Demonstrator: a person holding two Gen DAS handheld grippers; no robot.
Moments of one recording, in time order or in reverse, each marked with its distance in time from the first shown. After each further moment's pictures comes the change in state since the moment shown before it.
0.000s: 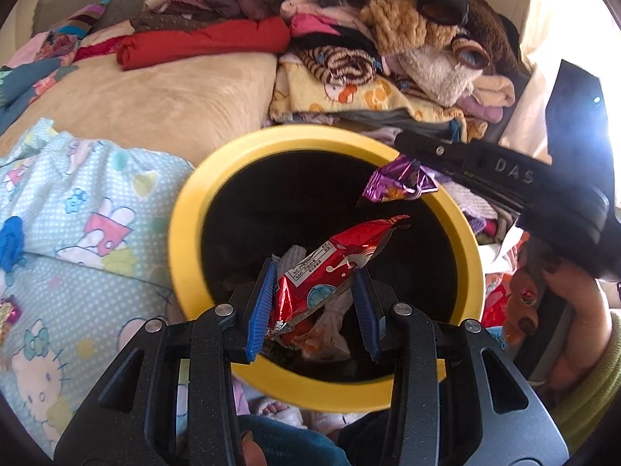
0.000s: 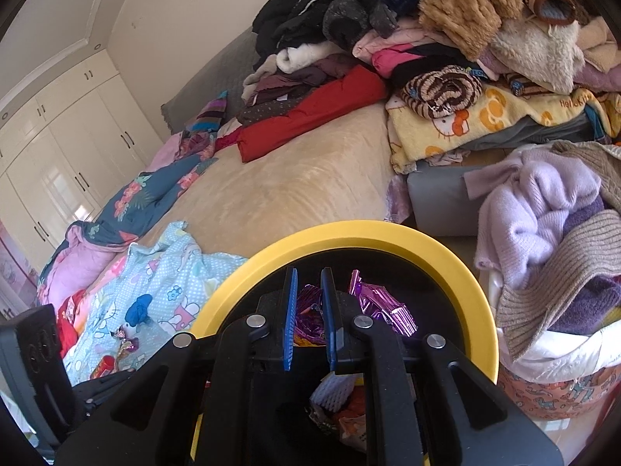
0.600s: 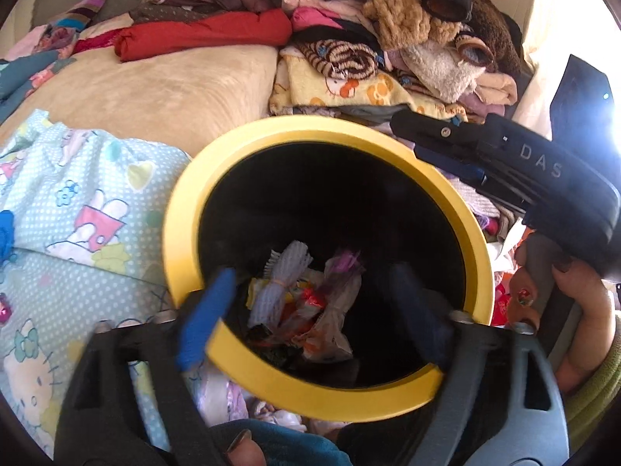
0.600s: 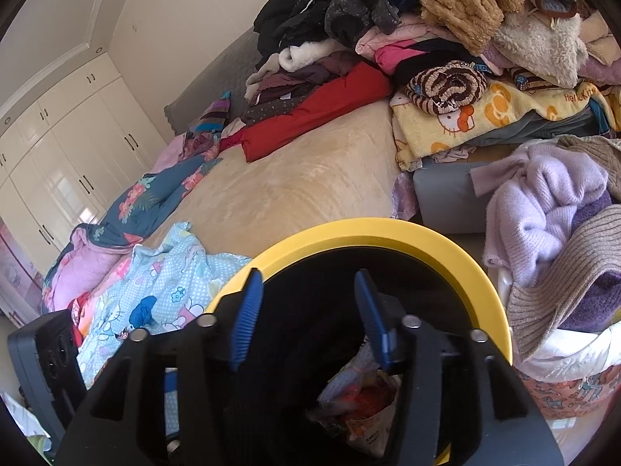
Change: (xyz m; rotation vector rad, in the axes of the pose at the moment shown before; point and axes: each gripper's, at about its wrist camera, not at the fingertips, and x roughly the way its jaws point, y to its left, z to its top) left arm 0.003 0.010 -0.004 -0.016 -0.011 -0.006; right arm 0.006 0.003 0.000 0.008 -0.001 0.026
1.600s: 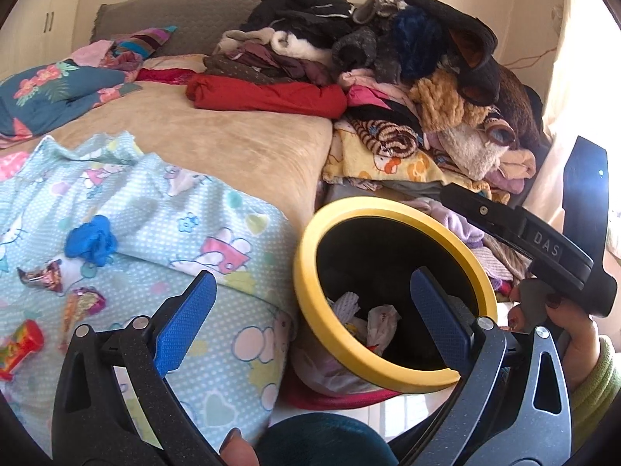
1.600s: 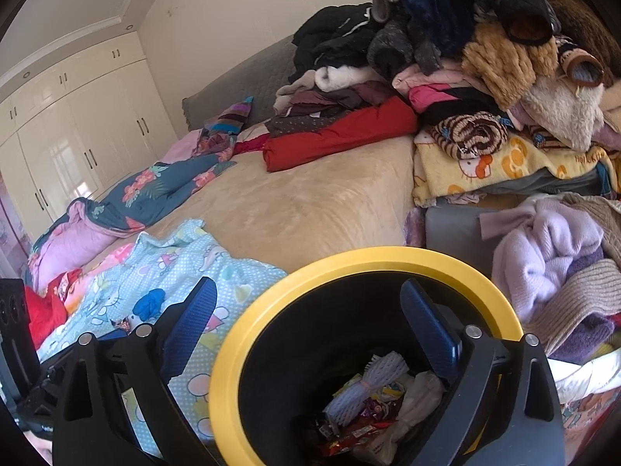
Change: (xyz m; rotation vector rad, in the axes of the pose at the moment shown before) left arm -0.091 0.058 -0.012 -0.115 -0.249 0.108; right arm -0.014 0.068 -0.005 -0.171 -0.069 -0.031
